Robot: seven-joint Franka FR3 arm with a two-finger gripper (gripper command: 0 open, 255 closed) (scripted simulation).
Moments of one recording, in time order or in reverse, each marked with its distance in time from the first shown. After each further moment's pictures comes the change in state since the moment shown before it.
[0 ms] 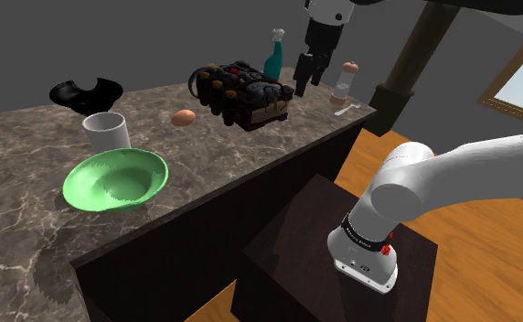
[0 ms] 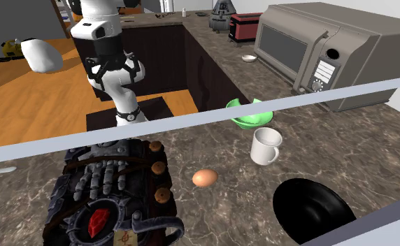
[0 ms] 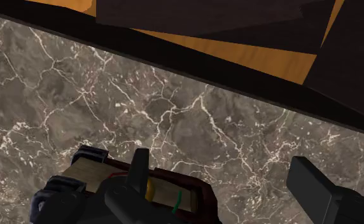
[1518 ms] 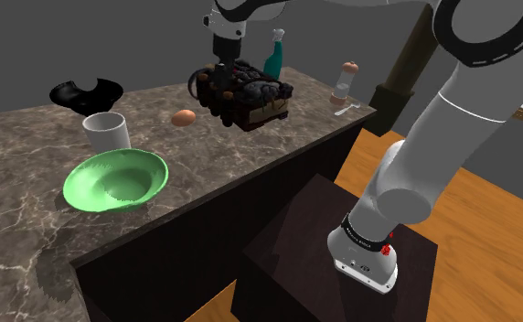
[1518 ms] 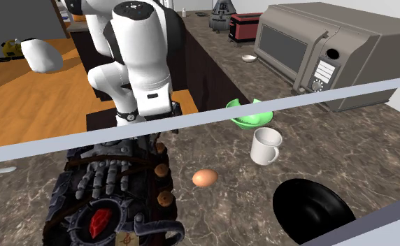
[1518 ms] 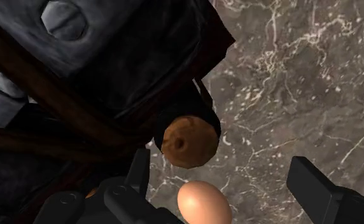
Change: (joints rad) arm 0.149 0.751 -0.054 0.436 0.101 0.301 -0.427
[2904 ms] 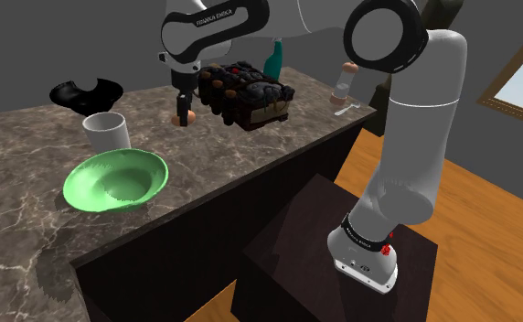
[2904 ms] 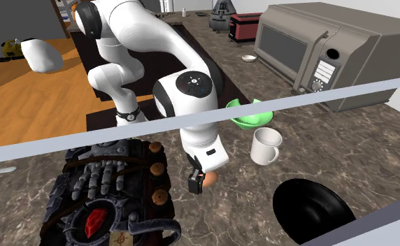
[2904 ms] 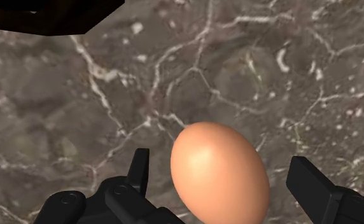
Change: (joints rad) arm 0.040 0.399 0.053 0.254 0.053 0.120 -0.160
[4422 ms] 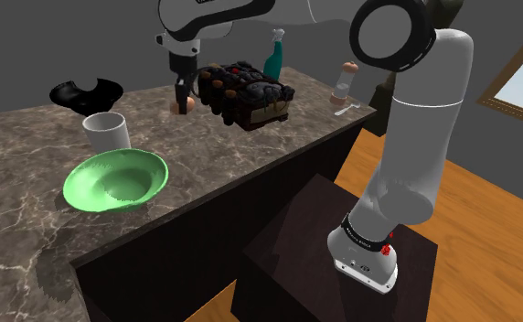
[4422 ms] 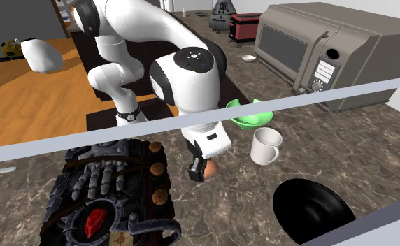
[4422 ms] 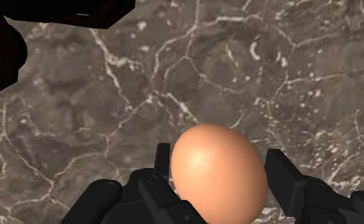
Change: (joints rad) arm 0.000 -0.031 -0.001 0.077 -0.004 -0.107 0.010
